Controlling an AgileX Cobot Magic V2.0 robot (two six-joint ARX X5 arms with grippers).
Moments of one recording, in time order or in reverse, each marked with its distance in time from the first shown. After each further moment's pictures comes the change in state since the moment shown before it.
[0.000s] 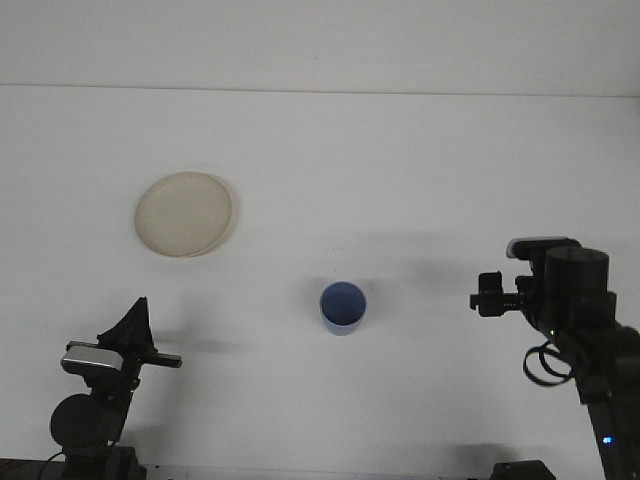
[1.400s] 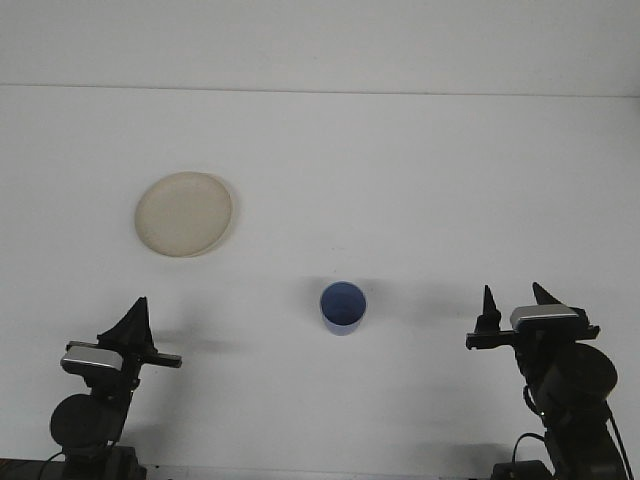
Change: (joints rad) left arm 0.000 0.000 0.000 0.000 0.000 -0.003; right arm 0.006 -0.459 -0.521 0.572 -0.026 -0.042
